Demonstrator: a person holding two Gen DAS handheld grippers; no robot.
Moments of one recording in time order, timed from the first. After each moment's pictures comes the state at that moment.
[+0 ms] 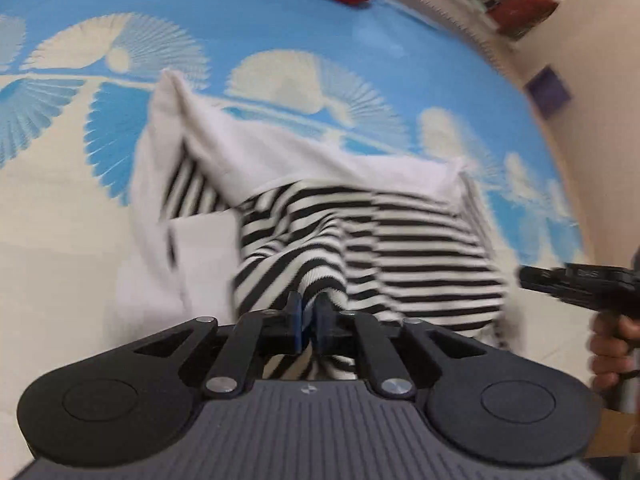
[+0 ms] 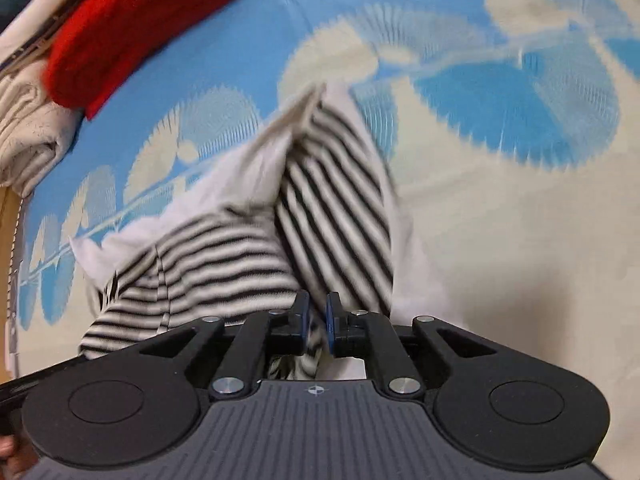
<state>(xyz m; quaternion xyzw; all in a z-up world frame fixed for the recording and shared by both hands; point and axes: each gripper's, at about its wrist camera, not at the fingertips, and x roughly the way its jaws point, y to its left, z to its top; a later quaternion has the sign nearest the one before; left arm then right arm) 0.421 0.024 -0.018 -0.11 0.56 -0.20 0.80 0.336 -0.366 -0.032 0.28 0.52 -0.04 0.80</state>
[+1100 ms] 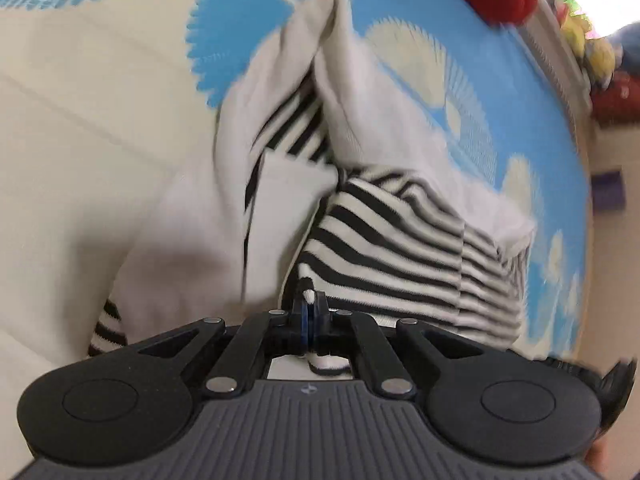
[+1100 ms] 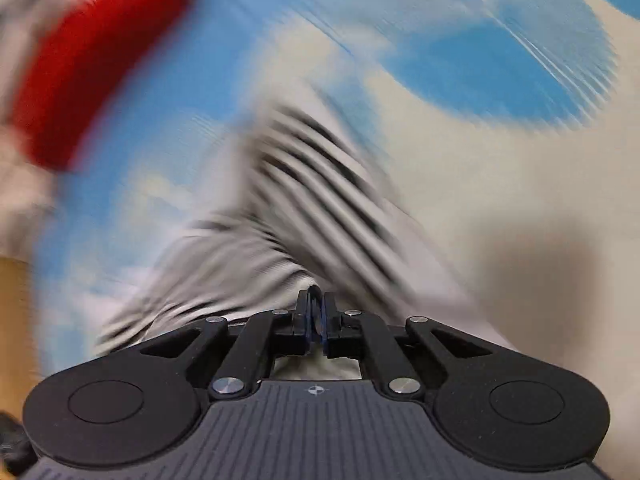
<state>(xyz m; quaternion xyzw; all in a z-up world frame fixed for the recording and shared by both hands) 0.445 0.057 -0.079 -0.24 0.64 -0.08 0.72 0.336 -0.378 -0.084 0.37 0.57 -0.12 0.73</state>
